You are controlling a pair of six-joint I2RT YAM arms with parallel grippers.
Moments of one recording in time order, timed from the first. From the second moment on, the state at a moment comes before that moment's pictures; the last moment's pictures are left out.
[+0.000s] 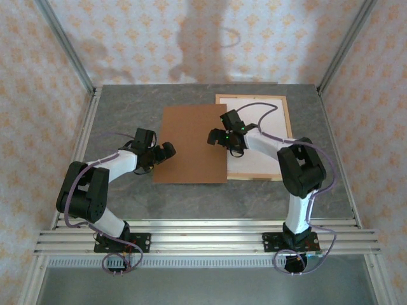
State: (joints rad) left arm -0.18 1.56 0.77 -0.21 0.17 -0.74; right arm 0.52 1.89 1.27 -0.40 -0.06 0.71
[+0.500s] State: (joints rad) left arm -0.18 1.56 0.77 -0.24 0.17 -0.71; right arm 0.51 1.89 1.24 -0.26 -0.18 0.71
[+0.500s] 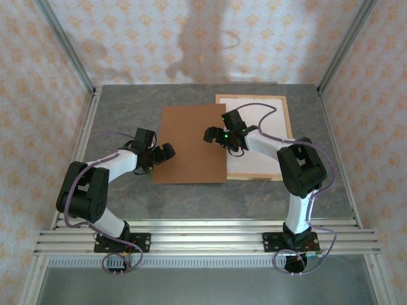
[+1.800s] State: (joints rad) left arm -0.17 1.57 0.80 -0.25 0.16 -0.70; right arm 0.49 1.78 1.15 0.04 -0.53 0.88
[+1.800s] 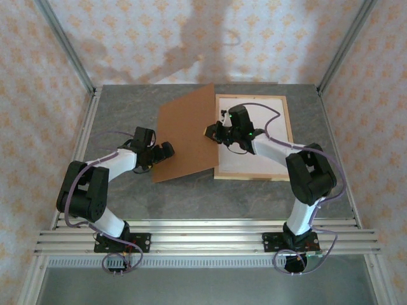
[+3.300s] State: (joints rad) left arm -0.64 2.15 1.60 -0.54 -0.05 -0.59; right arm 0.16 0.93 1.14 -0.52 0.19 0.55
